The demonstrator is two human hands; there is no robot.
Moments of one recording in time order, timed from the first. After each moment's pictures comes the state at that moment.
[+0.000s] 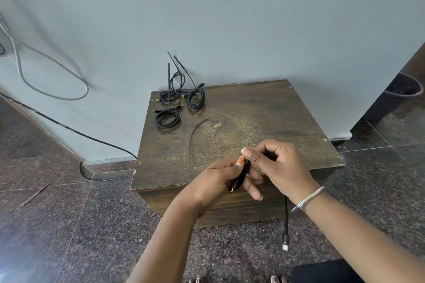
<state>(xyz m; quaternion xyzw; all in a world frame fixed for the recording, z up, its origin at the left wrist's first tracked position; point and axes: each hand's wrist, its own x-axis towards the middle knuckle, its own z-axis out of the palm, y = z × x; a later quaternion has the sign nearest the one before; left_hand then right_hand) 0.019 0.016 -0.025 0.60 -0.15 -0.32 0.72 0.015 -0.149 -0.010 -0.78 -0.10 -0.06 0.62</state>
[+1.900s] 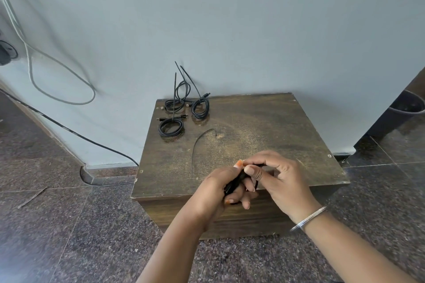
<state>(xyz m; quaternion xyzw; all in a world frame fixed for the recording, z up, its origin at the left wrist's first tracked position) 0.019 0.010 -0.024 0.56 -0.09 -0.27 0.78 0.020 -0.149 -0.019 -0.78 -0.13 -0.10 0.60</state>
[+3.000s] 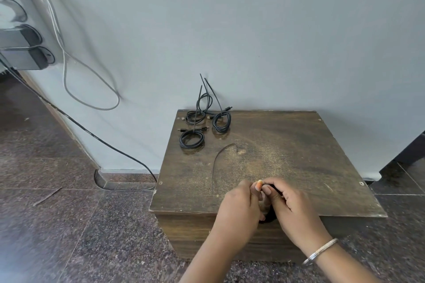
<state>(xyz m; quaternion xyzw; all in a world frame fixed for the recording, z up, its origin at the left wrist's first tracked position) 0.024 0.005 -0.031 0.87 -0.03 -0.06 0.49 0.028 -0.129 -0.038 -0.89 -0.10 -0.08 0.43</state>
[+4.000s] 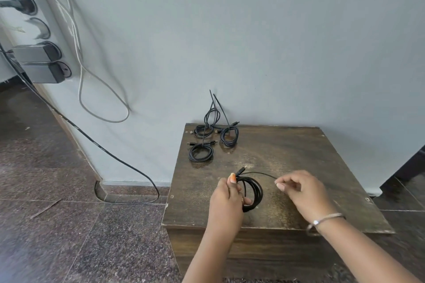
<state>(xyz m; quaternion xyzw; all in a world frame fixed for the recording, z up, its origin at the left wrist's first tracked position) 0.046 0.036 -0.030 0.73 0.12 0.02 0.67 0.076 -0.140 -0.024 -0.93 0.02 -0.05 0.36</state>
